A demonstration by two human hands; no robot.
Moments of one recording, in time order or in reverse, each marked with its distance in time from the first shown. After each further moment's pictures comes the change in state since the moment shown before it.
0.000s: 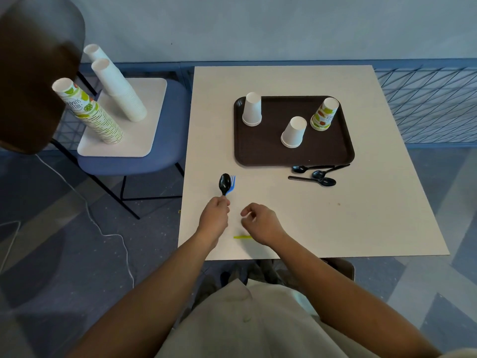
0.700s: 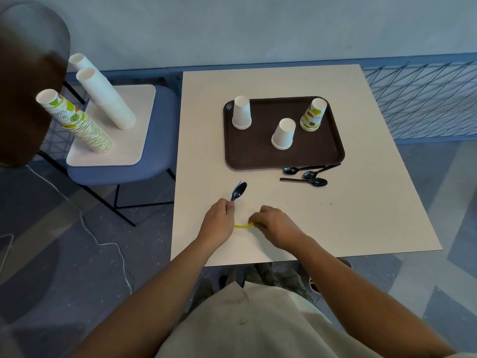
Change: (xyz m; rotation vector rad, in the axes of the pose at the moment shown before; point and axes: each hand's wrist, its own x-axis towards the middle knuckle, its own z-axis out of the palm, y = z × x) left_hand -0.007 0.010 0.018 0.534 -0.058 0.286; right_hand 0.014 0.058 -0.042 -0.438 -0.037 -0.442
